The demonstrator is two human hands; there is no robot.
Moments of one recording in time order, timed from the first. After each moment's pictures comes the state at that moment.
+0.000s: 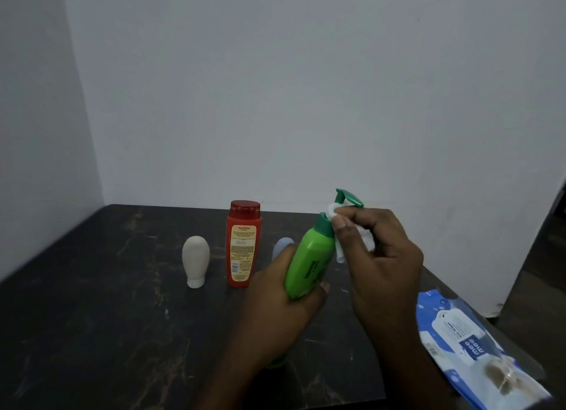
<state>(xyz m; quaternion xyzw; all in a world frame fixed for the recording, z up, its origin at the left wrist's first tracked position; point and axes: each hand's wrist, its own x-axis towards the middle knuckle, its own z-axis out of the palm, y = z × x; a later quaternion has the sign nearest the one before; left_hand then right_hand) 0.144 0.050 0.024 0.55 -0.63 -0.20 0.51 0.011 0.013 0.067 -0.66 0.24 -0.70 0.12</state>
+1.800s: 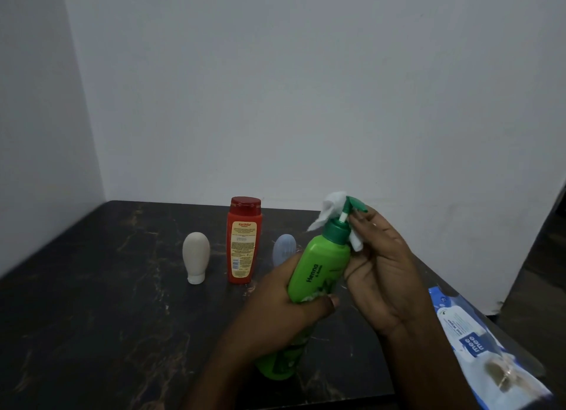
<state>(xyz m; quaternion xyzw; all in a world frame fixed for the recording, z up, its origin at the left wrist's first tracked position) 0.150 0.049 0.023 0.49 -0.65 -0.32 0.47 0.008 -0.007 0.069 -0.39 0.09 -0.62 0.68</state>
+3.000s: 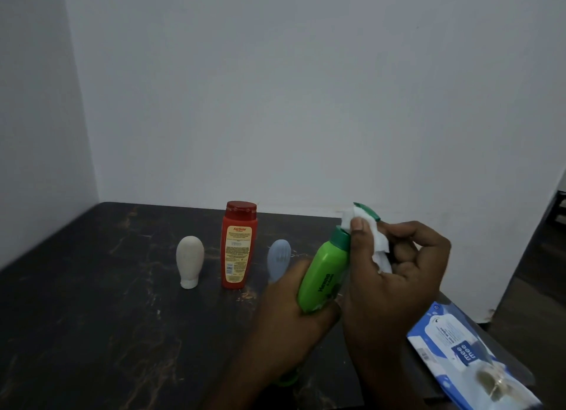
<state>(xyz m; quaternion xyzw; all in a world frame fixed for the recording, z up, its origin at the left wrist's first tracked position) 0.124 0.050 0.019 0.50 -0.63 -0.27 0.53 0.027 0.023 0.061 -0.47 0.22 -0.85 0.10</state>
